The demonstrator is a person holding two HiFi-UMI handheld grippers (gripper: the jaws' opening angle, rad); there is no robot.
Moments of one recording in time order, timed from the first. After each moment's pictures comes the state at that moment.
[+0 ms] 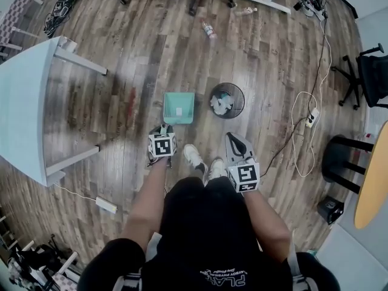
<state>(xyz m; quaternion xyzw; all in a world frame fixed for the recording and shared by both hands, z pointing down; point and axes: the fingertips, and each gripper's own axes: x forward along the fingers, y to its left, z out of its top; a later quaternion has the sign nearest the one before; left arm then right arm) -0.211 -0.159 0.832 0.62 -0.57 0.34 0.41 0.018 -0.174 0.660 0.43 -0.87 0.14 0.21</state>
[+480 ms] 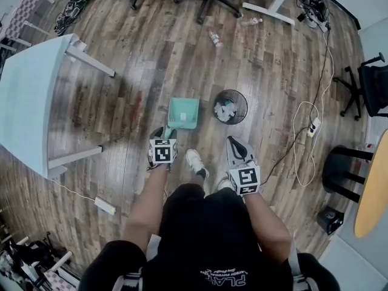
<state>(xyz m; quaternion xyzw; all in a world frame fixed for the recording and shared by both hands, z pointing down) -0.213 -0.142 0.794 0.65 -0.58 0.32 0.37 0.016 -0.156 0.643 0.41 -0.88 0.13 0.19</state>
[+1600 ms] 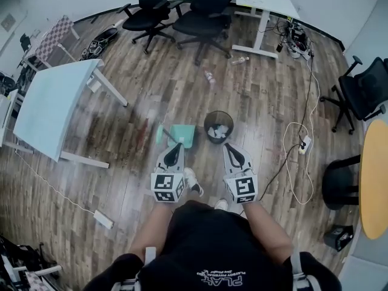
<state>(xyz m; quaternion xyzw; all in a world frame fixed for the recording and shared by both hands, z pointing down) -0.017 0.017 0.481 0.77 -0.62 0.08 0.12 0.132 -0.004 0.474 0.43 -0.90 0.00 0.06</state>
